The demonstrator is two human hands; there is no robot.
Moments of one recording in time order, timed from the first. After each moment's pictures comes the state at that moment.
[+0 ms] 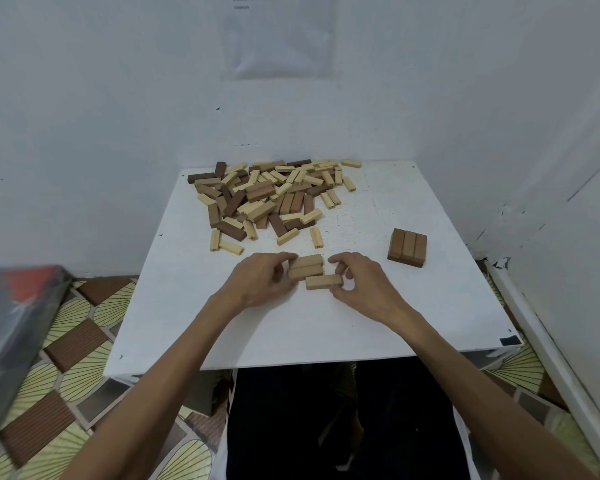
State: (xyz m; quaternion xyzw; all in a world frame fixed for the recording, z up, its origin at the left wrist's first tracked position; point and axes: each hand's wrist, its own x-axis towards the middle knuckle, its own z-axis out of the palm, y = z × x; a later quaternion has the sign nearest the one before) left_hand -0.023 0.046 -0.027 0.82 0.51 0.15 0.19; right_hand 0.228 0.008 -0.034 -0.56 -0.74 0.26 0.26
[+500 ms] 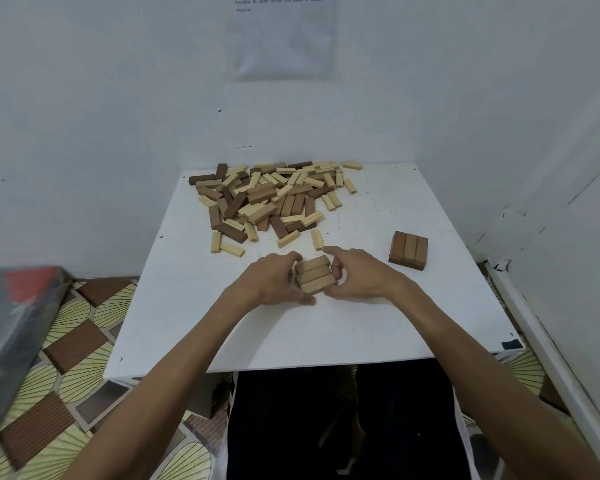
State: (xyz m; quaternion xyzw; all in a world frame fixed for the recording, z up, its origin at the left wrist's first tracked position) left_hand 0.001 0.051 -0.012 0.80 0.56 0.01 0.23; right_hand 0.225 0.045 -0.008 -0.54 -0.78 0.31 0.09
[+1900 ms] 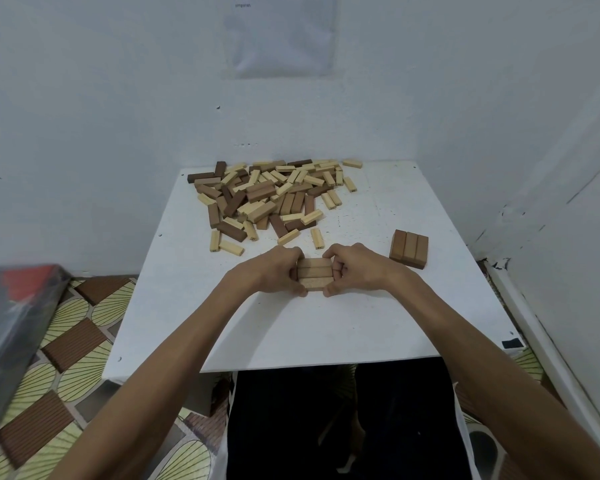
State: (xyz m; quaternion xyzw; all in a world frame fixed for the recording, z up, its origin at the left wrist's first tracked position) left_hand 0.007 0.064 0.009 0.81 0.52 -0.05 0.27; right_hand 0.227 0.061 -0.004 -0.54 -0.77 0.34 0.05
